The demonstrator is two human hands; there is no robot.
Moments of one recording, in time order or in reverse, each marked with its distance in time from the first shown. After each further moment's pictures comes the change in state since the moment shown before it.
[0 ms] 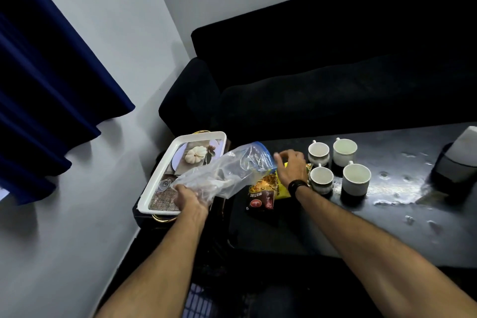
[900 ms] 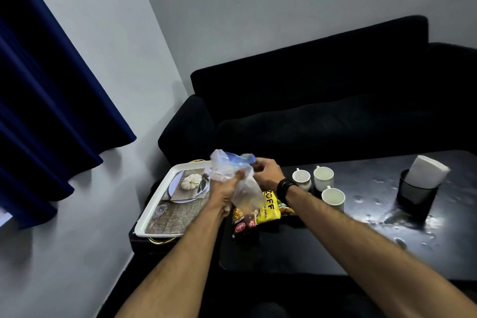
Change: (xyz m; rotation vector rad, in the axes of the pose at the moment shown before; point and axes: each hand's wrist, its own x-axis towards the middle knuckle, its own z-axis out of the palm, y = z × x) left_hand -0.118 -0.003 0.059 0.395 -0.799 0.292; right_hand -0.038 -0.090 -0.068 0.340 -0.360 -0.126
